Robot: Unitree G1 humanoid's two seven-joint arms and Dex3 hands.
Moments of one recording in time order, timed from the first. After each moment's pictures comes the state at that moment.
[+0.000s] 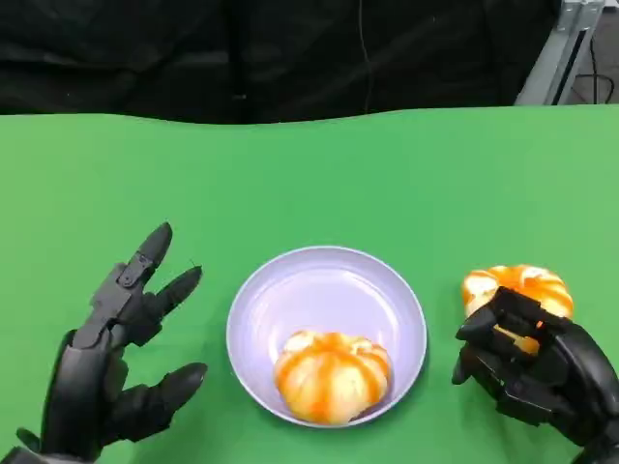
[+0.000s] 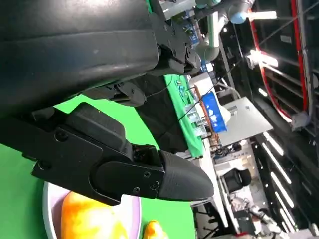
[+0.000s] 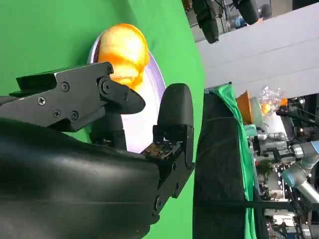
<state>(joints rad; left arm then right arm) 0.02 0.11 -0.02 0.39 -0.13 -0.87 -0.14 -0.14 -0.03 -0.11 0.63 0.35 -0.43 0.74</state>
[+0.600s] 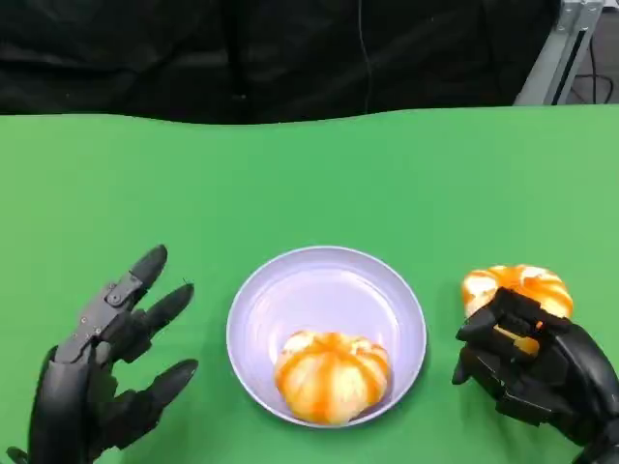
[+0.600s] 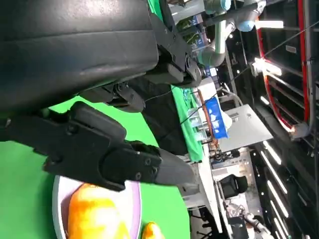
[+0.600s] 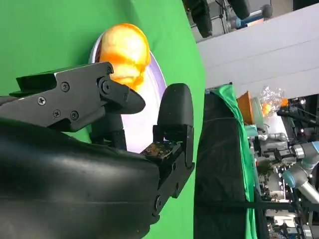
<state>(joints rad) 0.04 0.07 0.04 0.44 -0.20 -0.89 -0.24 -0.15 -0.03 -0.11 0.64 0.35 -0.44 0.74</state>
